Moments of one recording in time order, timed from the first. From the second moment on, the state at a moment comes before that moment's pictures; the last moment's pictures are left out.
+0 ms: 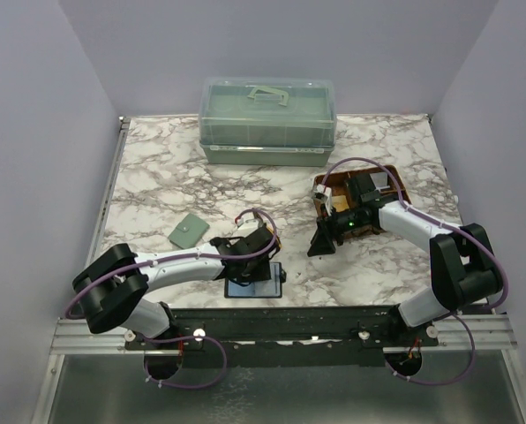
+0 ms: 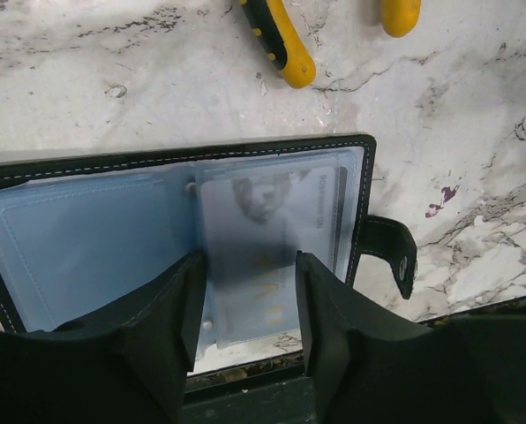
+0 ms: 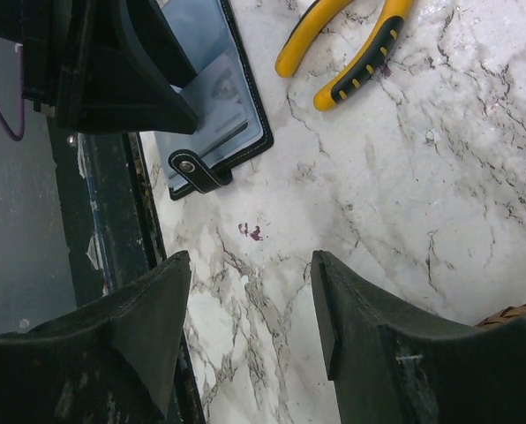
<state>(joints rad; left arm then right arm) -1.01 1.42 0.73 -0.42 -0.15 -1.03 0.34 1.53 0.85 -0.46 -0.98 -0.41</state>
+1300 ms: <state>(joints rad) -0.90 1.07 0.37 -0.11 -0.06 -1.06 0.59 1.70 0.84 0.01 -1.01 0.23</state>
